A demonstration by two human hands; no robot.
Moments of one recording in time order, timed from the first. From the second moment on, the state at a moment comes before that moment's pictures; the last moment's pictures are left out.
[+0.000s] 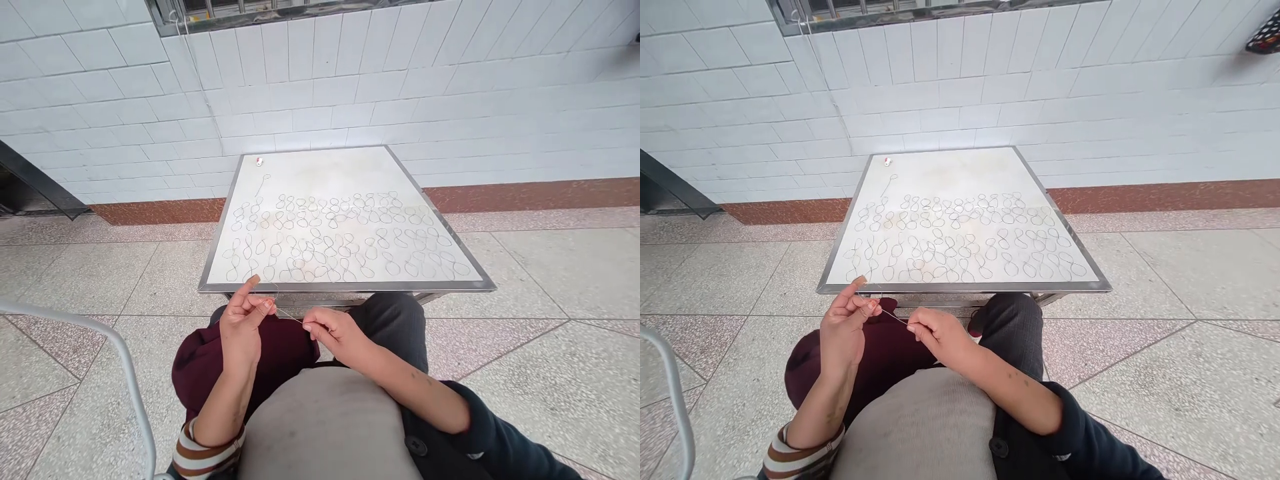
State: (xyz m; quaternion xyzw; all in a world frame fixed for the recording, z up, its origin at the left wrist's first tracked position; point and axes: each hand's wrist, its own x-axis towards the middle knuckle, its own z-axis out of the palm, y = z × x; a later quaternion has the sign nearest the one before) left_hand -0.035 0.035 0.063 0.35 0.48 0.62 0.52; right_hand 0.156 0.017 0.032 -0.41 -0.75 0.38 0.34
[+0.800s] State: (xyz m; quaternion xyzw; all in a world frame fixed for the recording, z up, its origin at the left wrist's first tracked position) left_hand -0.040 0.053 0.040 0.35 0.50 0.56 0.56; right_hand 0.139 0.038 0.012 -0.43 -0.80 0.20 0.37
